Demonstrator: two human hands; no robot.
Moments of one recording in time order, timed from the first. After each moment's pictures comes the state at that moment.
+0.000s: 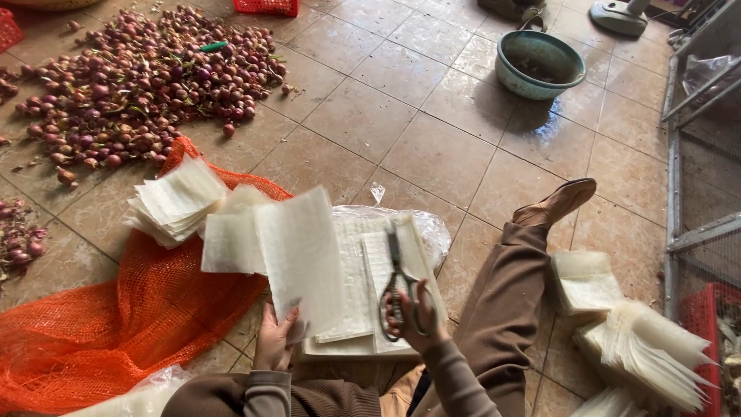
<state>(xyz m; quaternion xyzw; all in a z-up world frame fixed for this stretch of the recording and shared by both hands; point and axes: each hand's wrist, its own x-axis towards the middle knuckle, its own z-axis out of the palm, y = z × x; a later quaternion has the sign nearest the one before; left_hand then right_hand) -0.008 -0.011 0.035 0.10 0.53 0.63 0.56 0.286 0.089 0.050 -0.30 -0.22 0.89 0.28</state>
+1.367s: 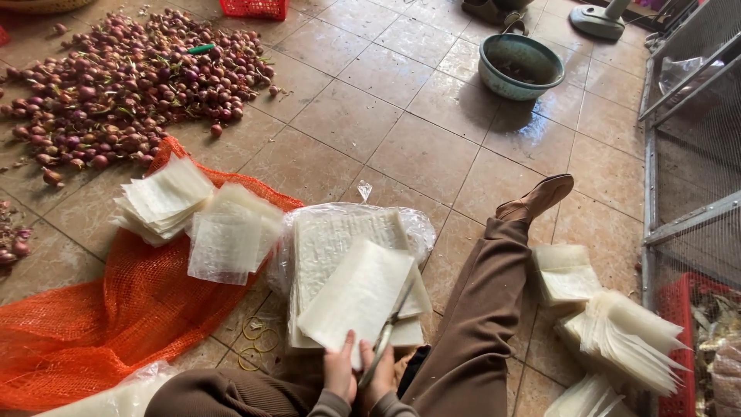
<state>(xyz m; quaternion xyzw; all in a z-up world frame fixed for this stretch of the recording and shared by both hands) 0.162 -0.043 0.013 -0.07 0.58 0.60 0.55 0.240 -0.048 -0.013 -0.66 -0.18 0.61 0.40</state>
